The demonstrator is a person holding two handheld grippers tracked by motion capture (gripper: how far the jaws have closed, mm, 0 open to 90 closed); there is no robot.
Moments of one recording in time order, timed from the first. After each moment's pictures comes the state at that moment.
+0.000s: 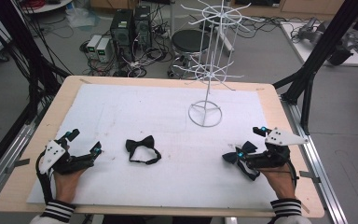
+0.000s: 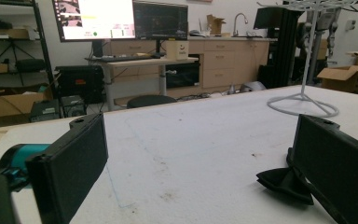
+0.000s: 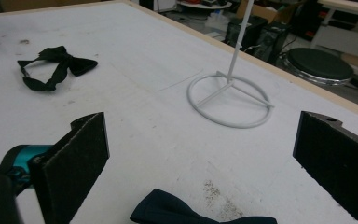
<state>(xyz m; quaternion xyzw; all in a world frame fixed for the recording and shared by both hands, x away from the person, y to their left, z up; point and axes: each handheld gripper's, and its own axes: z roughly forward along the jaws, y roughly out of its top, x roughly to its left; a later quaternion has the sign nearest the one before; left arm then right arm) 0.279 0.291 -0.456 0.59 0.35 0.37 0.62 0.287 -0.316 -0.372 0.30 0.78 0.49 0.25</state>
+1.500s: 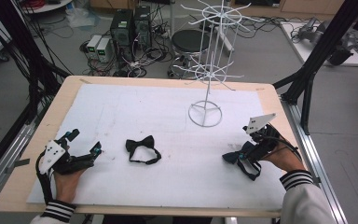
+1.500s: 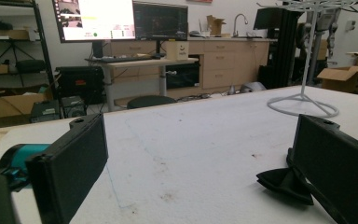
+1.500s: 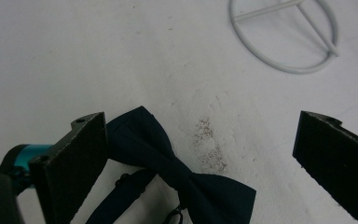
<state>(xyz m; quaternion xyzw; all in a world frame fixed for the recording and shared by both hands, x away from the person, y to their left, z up) 0.278 0.292 -0.456 0.60 0.35 0.37 0.62 0.348 -0.307 -0.369 0.18 0.93 0.29 0.14</state>
